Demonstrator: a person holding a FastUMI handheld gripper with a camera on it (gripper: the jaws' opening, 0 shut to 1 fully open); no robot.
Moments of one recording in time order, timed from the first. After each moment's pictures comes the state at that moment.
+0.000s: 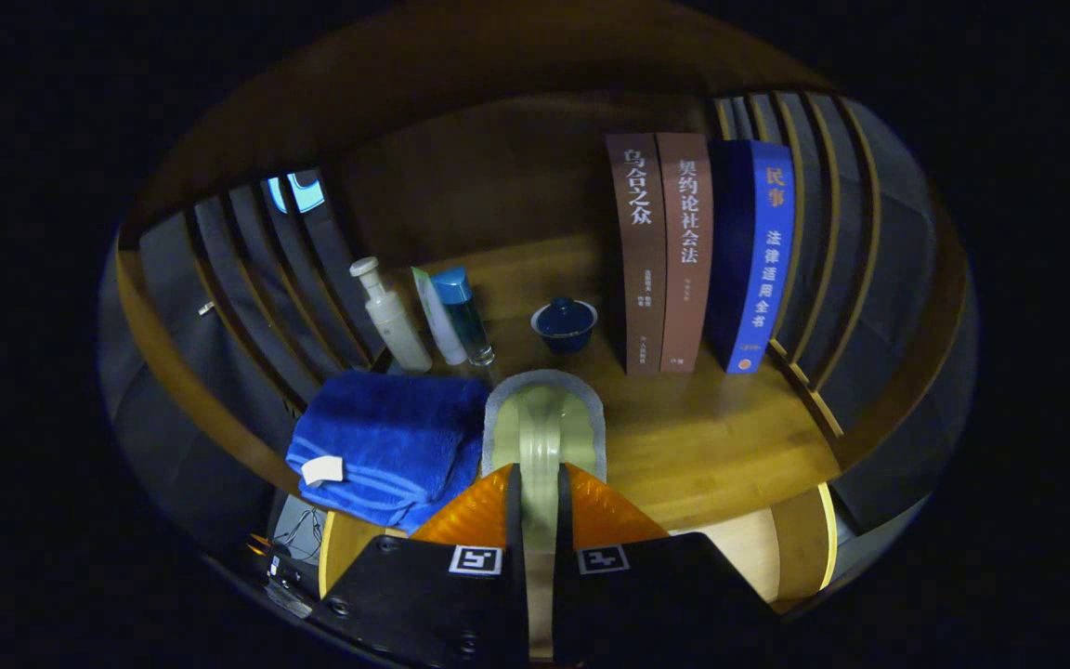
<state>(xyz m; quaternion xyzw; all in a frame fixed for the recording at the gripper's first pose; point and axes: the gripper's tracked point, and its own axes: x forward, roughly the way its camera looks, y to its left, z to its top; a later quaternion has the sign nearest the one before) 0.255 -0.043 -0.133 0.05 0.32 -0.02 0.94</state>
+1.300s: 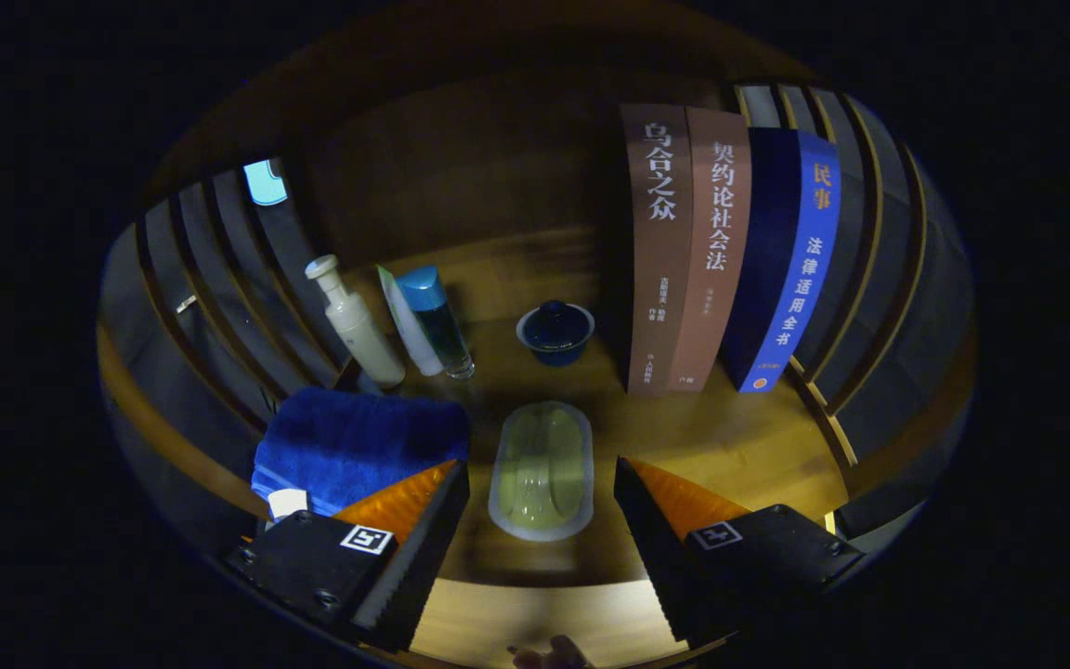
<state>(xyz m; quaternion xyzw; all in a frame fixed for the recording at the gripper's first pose) 0.271 -0.045 -0.145 0.05 0.34 -0.04 0.94</state>
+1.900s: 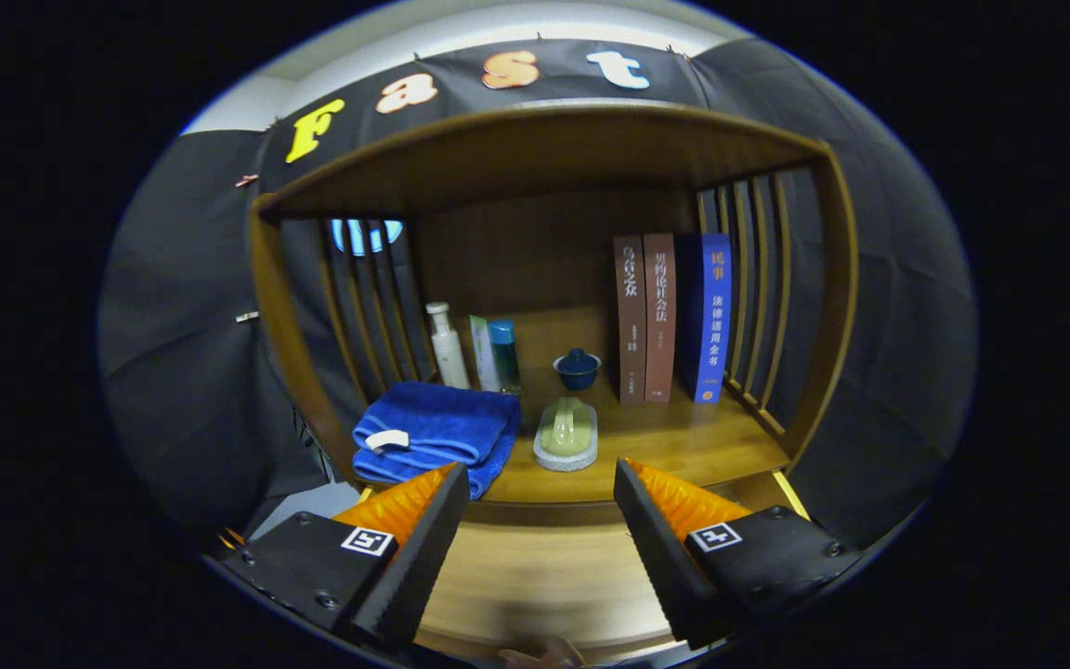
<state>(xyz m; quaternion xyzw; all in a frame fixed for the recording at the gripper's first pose) 0.098 -0.012 -0.073 0.01 0.15 0.00 0.99</state>
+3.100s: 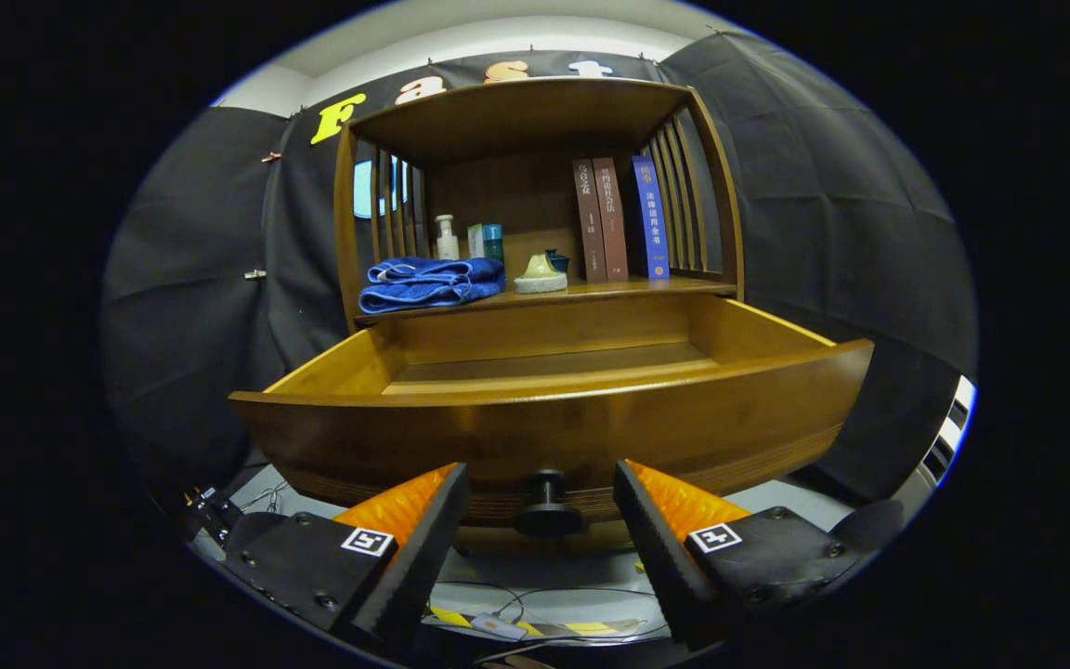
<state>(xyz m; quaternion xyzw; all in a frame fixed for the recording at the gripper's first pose) -0.050 -0.029 -0.278 0.03 0.15 -0.03 0.99</state>
